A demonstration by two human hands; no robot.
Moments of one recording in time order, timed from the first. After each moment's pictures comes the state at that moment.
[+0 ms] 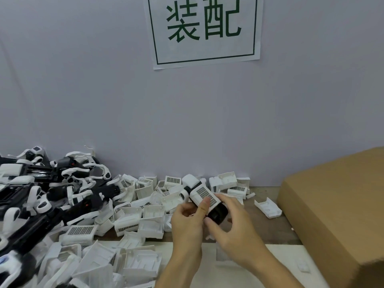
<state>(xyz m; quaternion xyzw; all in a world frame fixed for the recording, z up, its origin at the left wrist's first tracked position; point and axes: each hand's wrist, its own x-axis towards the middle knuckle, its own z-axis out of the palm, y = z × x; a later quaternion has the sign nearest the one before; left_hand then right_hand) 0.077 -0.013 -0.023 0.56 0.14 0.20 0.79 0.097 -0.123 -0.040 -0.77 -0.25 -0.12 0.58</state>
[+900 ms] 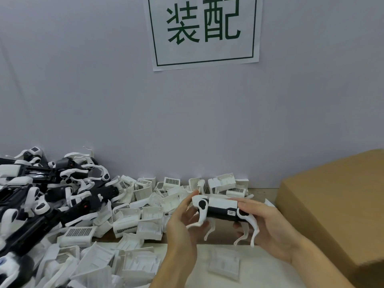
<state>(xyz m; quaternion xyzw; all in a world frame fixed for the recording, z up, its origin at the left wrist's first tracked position) 0.081 0.002 -0.028 0.46 0.10 0.13 0.87 0.108 -0.180 -0.005 -0.58 -0.11 0.21 0.78</state>
